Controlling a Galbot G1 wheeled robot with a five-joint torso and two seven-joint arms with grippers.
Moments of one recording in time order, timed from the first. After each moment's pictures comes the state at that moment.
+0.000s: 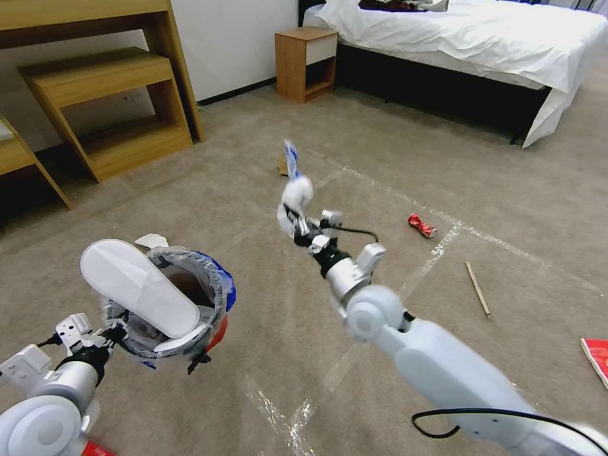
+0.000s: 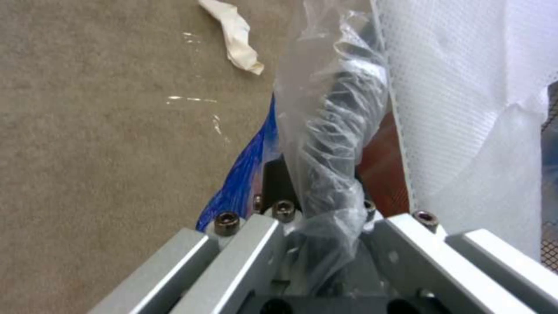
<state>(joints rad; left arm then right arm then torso) 1.60 -1.19 -0.91 -2.18 -1.12 0.47 -0.40 -0.59 1.01 -0.32 1.93 1.06 0.17 0.11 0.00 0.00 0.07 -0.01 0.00</state>
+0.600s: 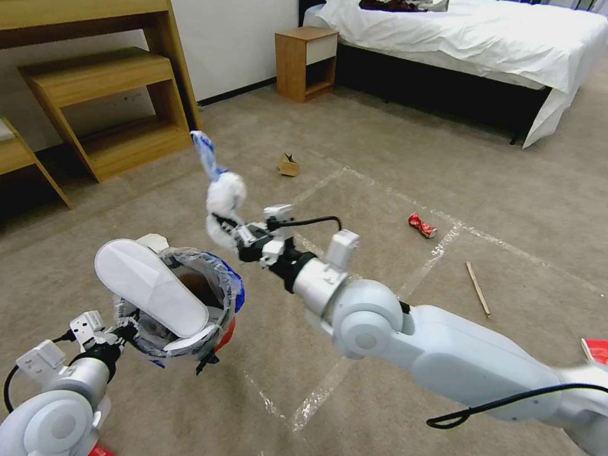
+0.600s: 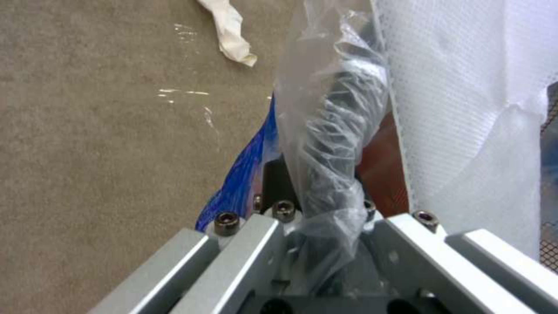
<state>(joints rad) 1.58 -1.21 -0.88 -2.17 -1.09 0.48 -0.40 -0.28 1.03 -0.65 2.08 1.29 -0.08 0.42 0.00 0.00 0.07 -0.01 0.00</state>
